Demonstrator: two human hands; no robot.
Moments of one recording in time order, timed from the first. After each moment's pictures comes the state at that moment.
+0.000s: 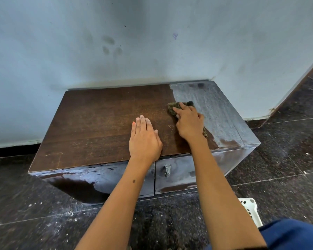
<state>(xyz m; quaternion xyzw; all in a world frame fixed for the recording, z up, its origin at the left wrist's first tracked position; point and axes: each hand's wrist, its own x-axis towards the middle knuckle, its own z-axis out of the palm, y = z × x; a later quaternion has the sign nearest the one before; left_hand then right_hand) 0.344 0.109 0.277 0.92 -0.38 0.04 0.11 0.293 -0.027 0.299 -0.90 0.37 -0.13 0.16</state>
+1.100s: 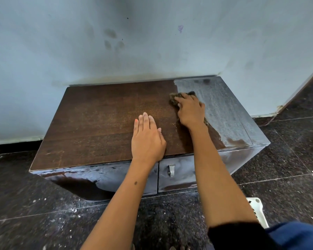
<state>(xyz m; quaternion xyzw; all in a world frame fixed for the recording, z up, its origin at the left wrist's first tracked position) 0.344 0.109 0.276 0.92 -0.38 0.04 0.12 0.323 -0.053 0.292 -0.91 0.36 -0.15 0.15</state>
